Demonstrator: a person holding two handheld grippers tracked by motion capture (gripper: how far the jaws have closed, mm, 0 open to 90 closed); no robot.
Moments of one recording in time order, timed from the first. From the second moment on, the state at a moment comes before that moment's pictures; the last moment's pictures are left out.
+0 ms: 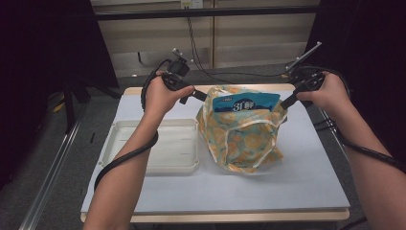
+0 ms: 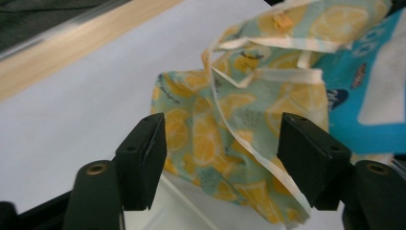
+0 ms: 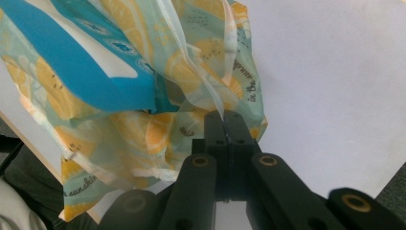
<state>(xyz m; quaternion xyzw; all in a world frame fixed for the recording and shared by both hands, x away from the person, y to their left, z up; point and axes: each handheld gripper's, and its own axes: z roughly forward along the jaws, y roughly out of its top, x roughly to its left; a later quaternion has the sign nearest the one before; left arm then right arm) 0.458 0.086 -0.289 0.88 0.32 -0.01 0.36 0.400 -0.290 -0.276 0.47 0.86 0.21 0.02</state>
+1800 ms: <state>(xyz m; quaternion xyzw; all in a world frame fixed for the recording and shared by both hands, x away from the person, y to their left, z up) 0.463 0.093 -0.298 0.88 0.31 -0.03 0.35 0.399 -0.302 -0.285 0.49 0.85 0.21 0.01</state>
